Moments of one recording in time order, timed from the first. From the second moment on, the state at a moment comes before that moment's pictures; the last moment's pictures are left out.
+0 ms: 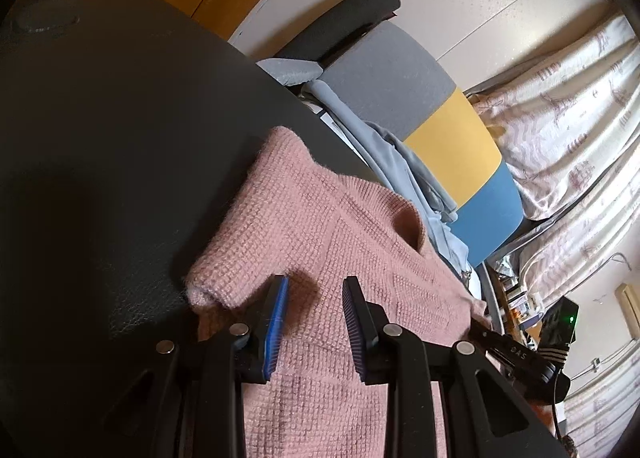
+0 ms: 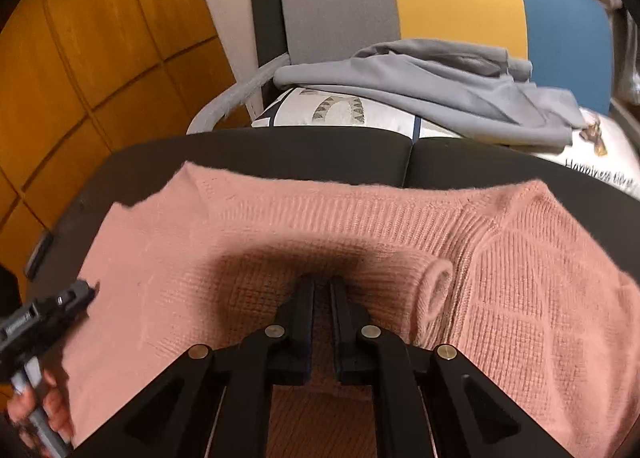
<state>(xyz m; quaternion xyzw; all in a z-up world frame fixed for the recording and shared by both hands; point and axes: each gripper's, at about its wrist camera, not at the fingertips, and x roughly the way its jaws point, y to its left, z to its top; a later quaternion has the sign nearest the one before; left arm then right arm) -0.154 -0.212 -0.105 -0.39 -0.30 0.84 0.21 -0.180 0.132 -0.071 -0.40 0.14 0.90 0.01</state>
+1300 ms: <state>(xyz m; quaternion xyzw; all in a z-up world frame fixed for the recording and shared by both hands) -0.059 -0.050 -0.092 -0.43 -0.21 0.78 0.40 0.098 0.400 0.018 -0.38 0.20 0.82 0.38</state>
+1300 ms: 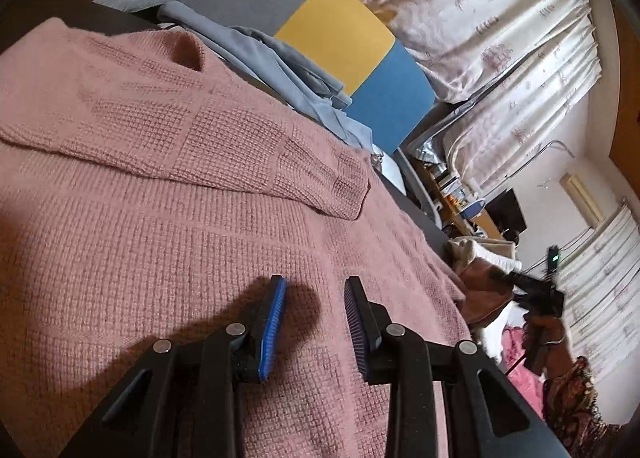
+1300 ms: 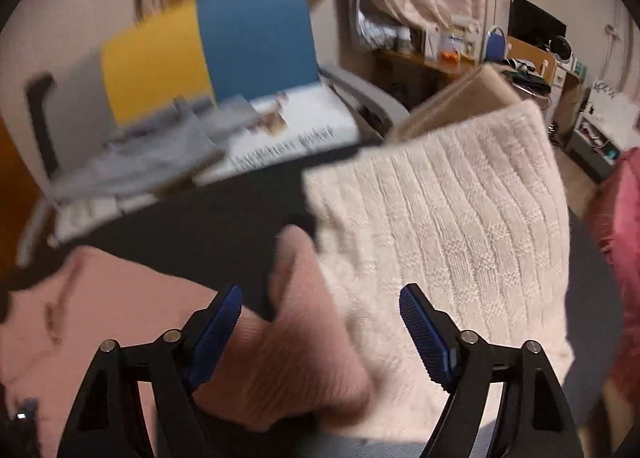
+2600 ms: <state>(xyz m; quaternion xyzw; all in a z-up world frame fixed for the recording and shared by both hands) -0.087 0.037 -0.052 -0.47 -0.25 0.70 0.47 0.050 0.167 -0.066 -0.32 0.21 0.92 0.06</state>
